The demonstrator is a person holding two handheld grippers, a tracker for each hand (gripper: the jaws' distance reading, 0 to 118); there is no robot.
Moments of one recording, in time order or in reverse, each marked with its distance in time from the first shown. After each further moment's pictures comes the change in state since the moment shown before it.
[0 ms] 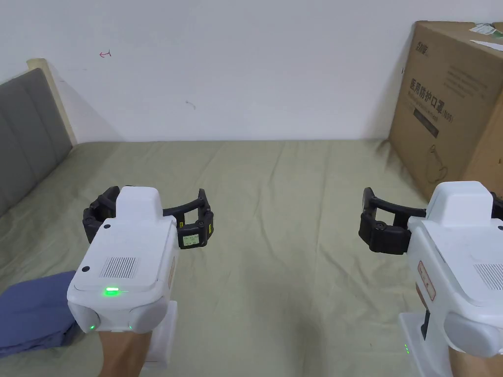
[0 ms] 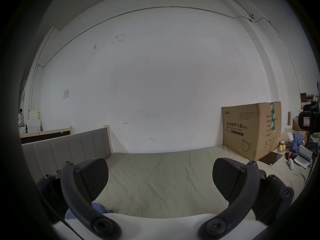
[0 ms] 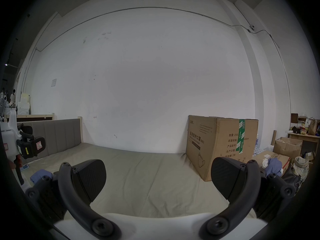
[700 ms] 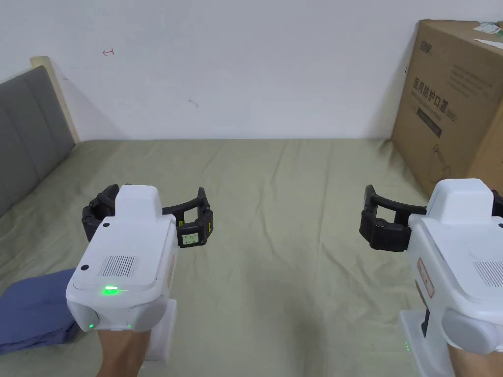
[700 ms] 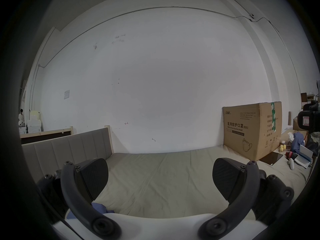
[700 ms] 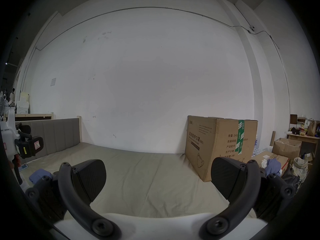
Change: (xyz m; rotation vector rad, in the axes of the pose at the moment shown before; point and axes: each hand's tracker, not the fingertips) left arm -0.003 -0.001 0.000 0.000 0.006 -0.002; right arm 0.001 -0.004 -0.007 -0.001 -0.011 0.008
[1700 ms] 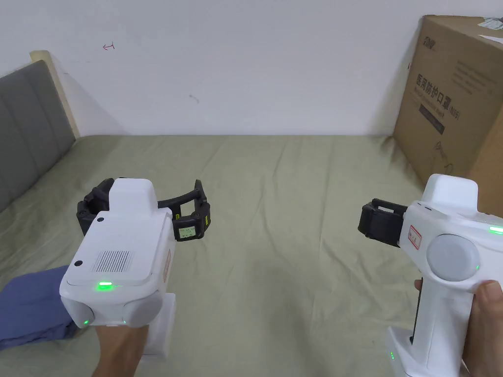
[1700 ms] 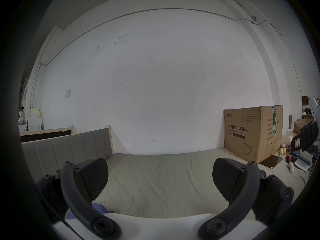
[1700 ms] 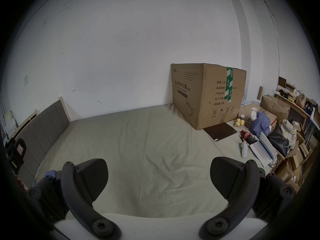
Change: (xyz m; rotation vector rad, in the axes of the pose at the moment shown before) left arm -0.005 0.003 0.000 0.013 0.009 0.021; right arm -0.003 0.011 -0.033 -0.494 -0.131 -0.179
